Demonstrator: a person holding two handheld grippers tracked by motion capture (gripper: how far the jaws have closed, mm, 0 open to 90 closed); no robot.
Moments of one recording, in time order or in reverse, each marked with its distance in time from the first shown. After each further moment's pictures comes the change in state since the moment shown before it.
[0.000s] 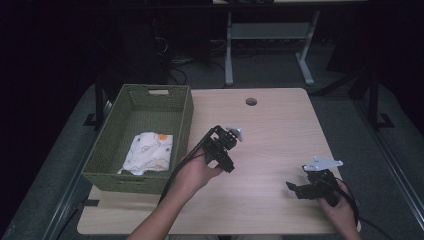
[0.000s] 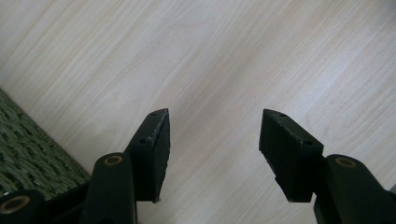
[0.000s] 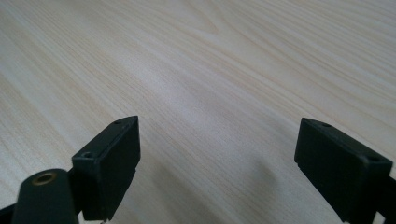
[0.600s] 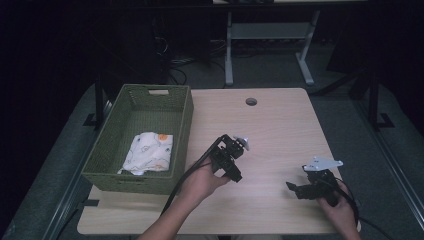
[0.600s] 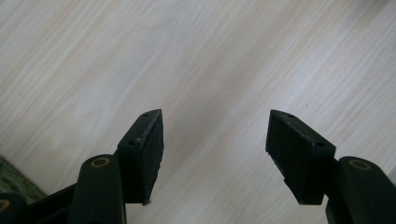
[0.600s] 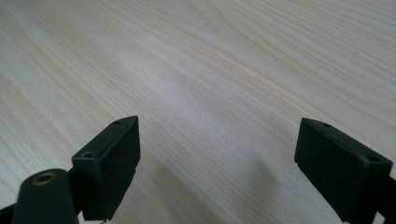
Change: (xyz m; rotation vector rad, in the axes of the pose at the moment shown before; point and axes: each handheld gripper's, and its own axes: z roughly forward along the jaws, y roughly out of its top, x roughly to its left) left arm -0.022 -0.001 0.016 -0.010 -0.047 0.027; right arm 0.001 0.000 0.000 -0.002 0.002 0.002
